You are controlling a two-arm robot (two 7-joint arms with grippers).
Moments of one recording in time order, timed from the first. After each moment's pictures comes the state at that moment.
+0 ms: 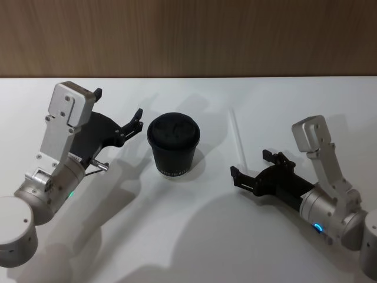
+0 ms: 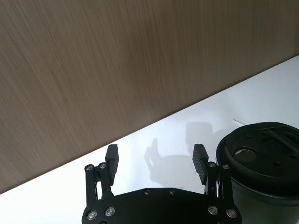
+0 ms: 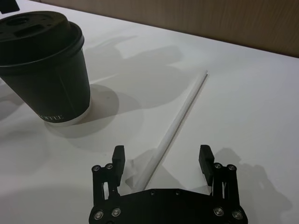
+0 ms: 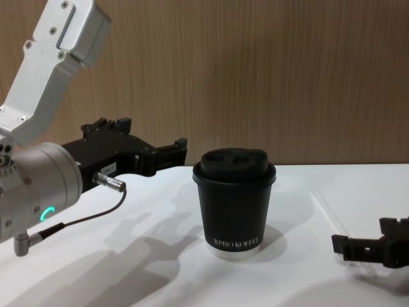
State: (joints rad) left arm -0.24 0.38 0.45 -1.63 -0.20 0.01 -0.01; right arm 0.06 0.41 -0.25 -1.68 0.28 0.32 0.28
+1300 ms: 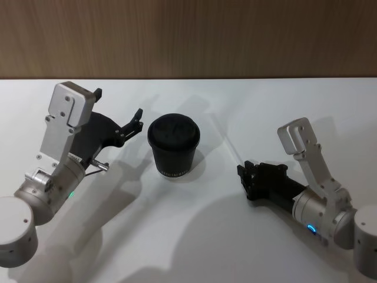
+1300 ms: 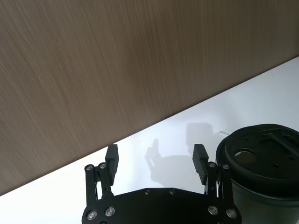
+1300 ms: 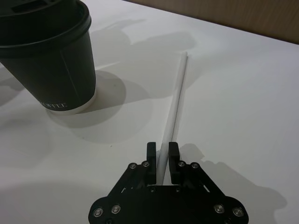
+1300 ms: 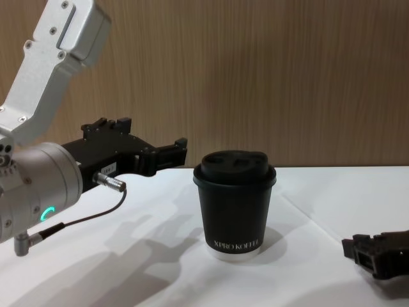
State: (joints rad) left arm -0.24 0.38 0.45 -1.63 -0.20 0.01 -0.01; right arm 0.08 0.40 -0.27 -1.66 0.22 0.39 0.30
